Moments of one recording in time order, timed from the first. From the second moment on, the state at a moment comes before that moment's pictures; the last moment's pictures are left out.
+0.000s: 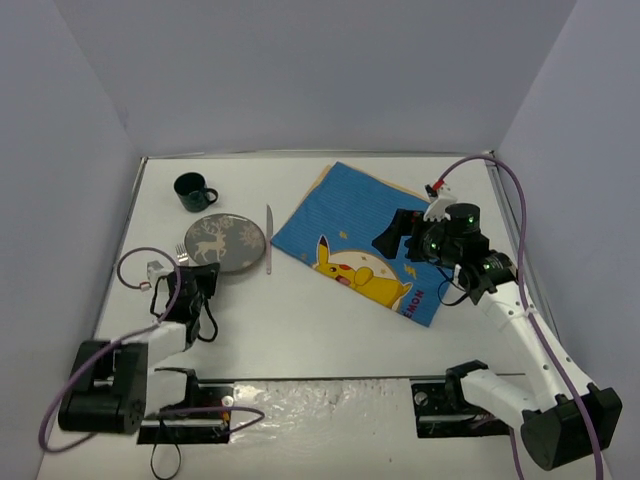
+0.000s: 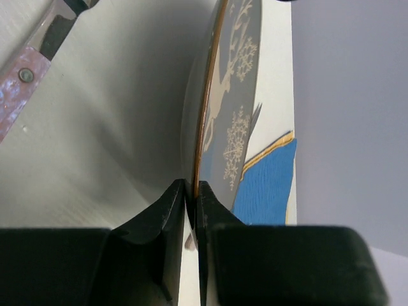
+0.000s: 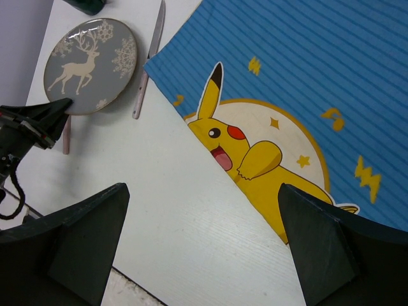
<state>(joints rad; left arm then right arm) -0.06 1.19 0.18 0.57 -0.14 -1.35 0.28 1.01 0.89 -0.41 -0.31 0.40</state>
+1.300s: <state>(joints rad) -0.52 2.00 1.10 0.61 0.34 -1.17 0.27 0.94 0.99 -0.44 -0.29 0.39</state>
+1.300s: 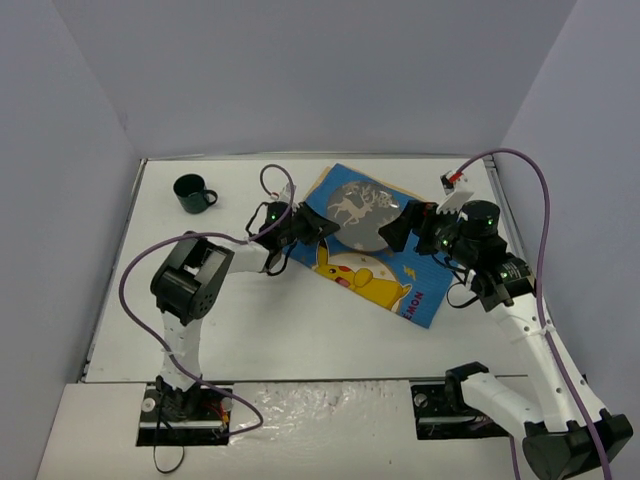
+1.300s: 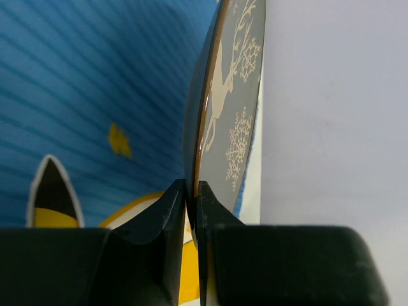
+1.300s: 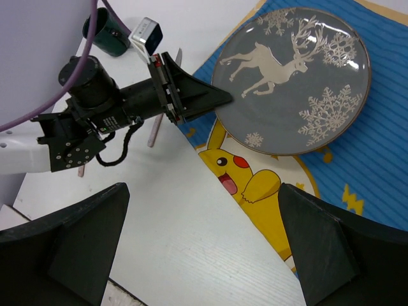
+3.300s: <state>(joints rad) -0.57 1.84 1.01 0.34 0.34 -1.12 0.27 0.89 0.94 -0.50 -0.20 0.35</state>
